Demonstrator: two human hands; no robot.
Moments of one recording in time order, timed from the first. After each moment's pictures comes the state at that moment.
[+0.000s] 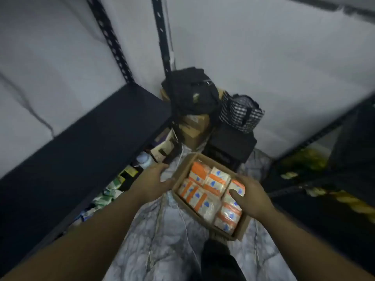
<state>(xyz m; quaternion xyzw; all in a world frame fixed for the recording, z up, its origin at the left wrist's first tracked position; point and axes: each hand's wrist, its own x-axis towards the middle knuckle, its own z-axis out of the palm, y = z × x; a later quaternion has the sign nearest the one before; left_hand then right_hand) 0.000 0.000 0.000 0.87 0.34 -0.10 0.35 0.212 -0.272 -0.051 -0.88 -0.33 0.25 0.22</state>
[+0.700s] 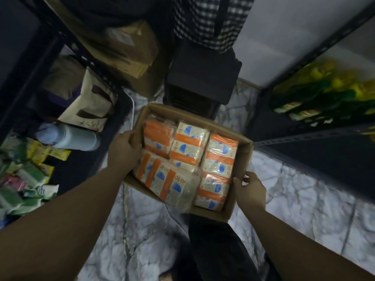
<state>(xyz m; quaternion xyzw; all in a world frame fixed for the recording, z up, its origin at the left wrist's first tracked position) 0.132 0.020 -0.340 0.84 0.42 -0.08 0.34 0.221 -0.339 -0.335 -0.91 0.14 0.30 0.24</state>
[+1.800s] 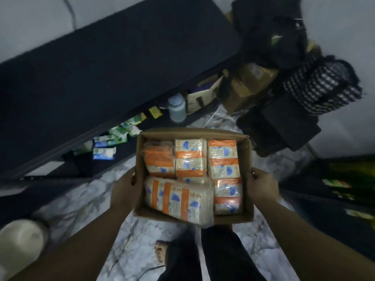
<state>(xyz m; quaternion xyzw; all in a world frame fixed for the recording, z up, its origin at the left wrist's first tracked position) -0.212 -0.043 -0.227 0.64 0.69 0.02 0.34 0.150 -0.193 -0.200 -0.93 -0.22 0.29 0.08</state>
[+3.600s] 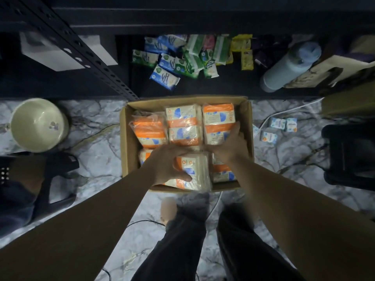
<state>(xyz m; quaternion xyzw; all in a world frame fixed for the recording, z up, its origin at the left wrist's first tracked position) -0.337 -0.098 -0.292 0.56 0.63 -0.04 0.53 -0.121 -0.056 -0.382 -0.79 -0.48 0.38 -0.06</state>
